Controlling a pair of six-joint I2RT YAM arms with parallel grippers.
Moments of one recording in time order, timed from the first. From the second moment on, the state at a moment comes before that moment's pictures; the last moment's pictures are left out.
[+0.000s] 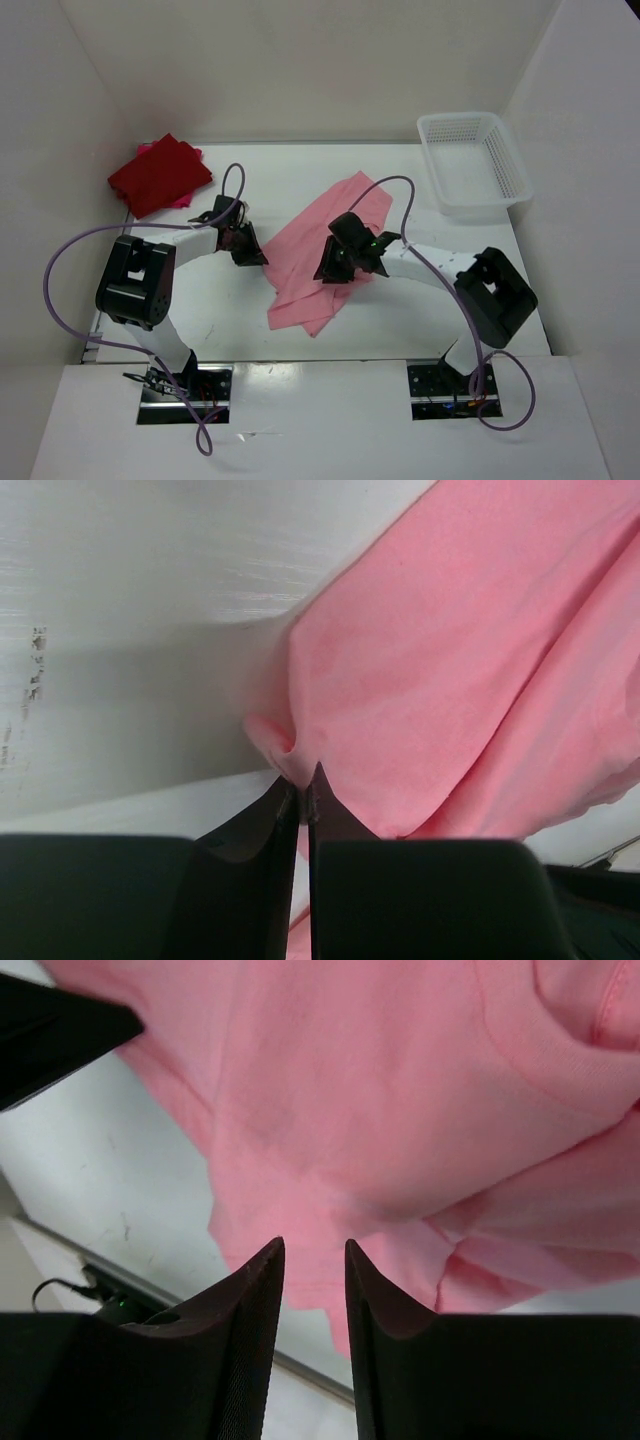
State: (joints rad) left arm -0.21 1.71 0.93 -0.30 0.31 -0.61; right arm 0.74 1.64 0.97 -0.29 -0.12 0.96
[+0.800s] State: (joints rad) left arm -0.21 1.71 0.93 -0.30 0.30 -0.61; right arm 0.74 1.73 0.95 -0.21 -0.25 1.01
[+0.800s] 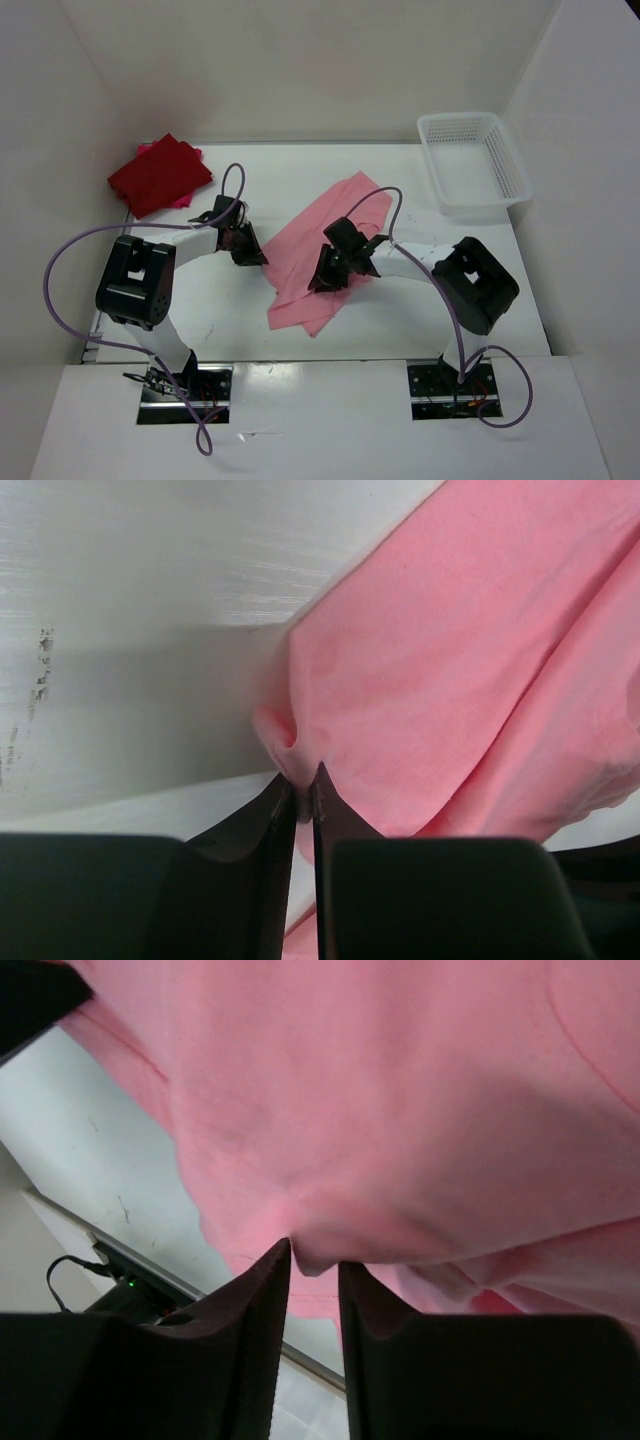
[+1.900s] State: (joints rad) left arm 0.16 2.01 1.68 -0.43 0.16 -0.53; right arm 0.30 1.18 0.82 -0.65 -0.14 0.83
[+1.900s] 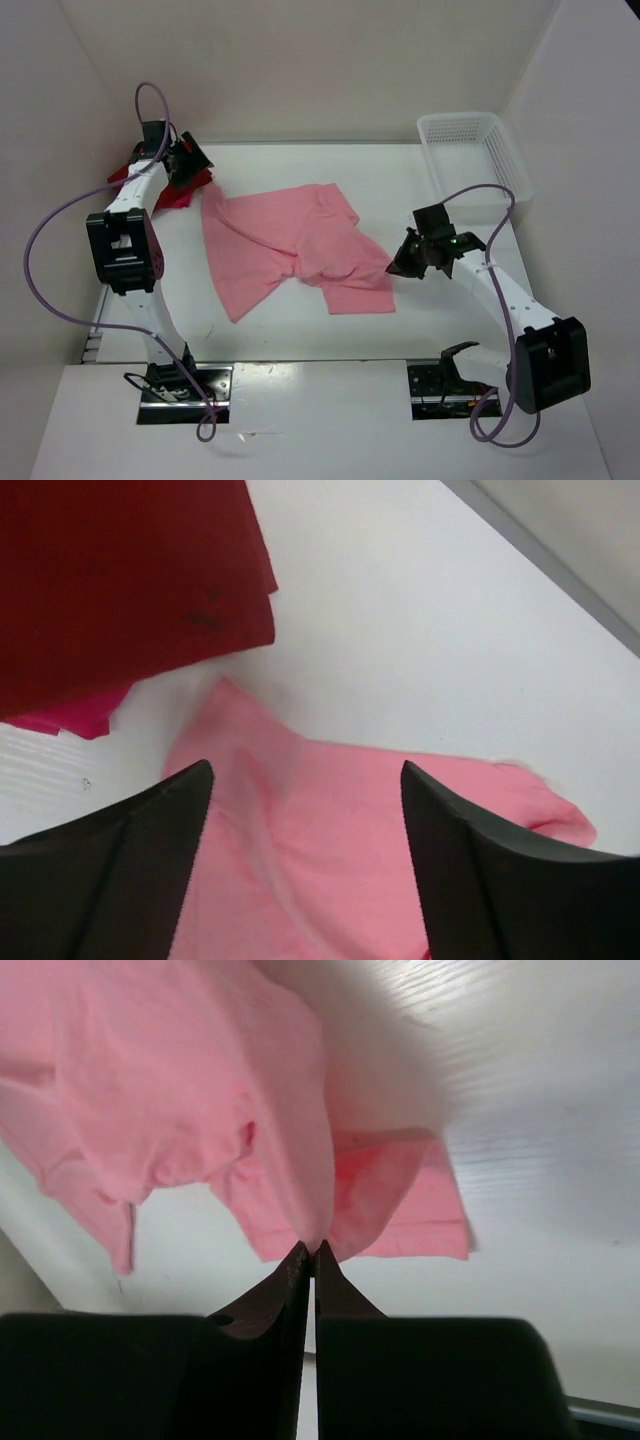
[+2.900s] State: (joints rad) left arm 0.00 2.01 1.40 -0.48 0.11 -0.48; right arm 0.01 1.33 0.85 -0.55 -0.07 0.71
